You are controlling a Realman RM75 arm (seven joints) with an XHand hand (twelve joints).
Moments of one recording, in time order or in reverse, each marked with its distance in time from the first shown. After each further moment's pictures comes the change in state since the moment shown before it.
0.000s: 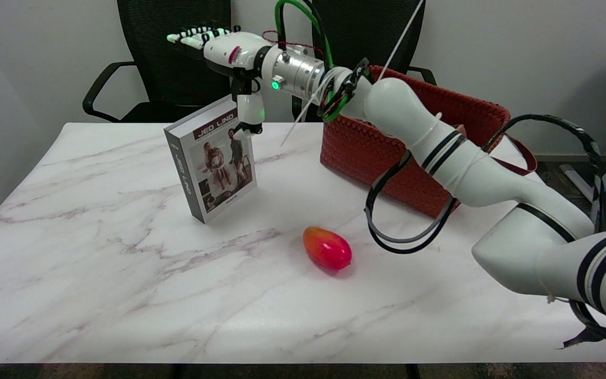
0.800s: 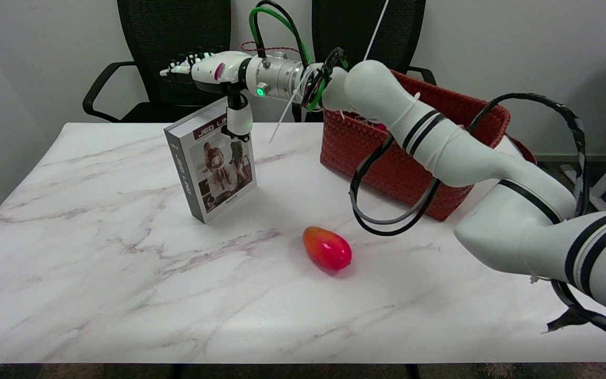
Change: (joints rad) arm 0.121 -0.080 -0.052 -0.213 0.016 -0.131 -0.045
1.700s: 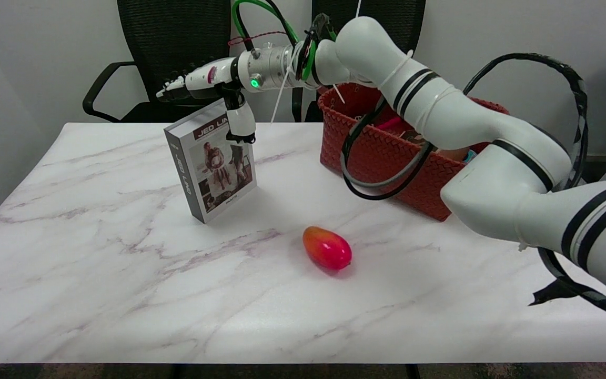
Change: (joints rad) arm 0.176 -0.063 -0.017 -0.220 -0.008 -0.254 0.001
